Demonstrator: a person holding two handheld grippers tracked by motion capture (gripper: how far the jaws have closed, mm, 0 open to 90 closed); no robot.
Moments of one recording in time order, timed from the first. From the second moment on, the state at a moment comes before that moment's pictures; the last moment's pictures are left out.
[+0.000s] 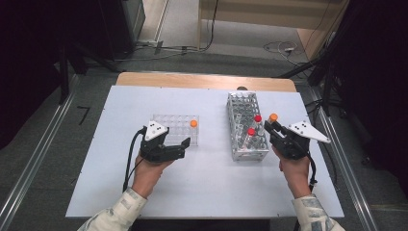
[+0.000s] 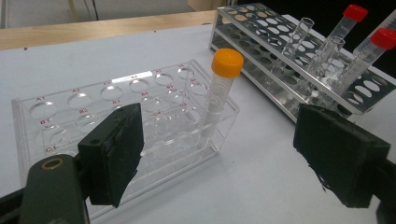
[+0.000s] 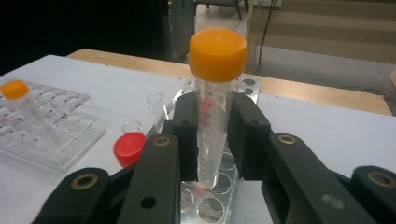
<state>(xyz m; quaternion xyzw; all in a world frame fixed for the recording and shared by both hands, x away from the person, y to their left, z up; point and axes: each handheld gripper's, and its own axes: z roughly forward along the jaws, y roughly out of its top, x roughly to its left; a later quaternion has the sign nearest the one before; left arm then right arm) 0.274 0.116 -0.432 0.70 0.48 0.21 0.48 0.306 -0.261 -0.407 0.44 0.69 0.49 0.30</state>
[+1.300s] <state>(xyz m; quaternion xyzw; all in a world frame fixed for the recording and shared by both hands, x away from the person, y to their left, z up) 0.270 0.115 -0.427 0.70 0.48 0.21 0.49 0.254 -0.181 -0.419 0.33 0.77 0.51 0.19</state>
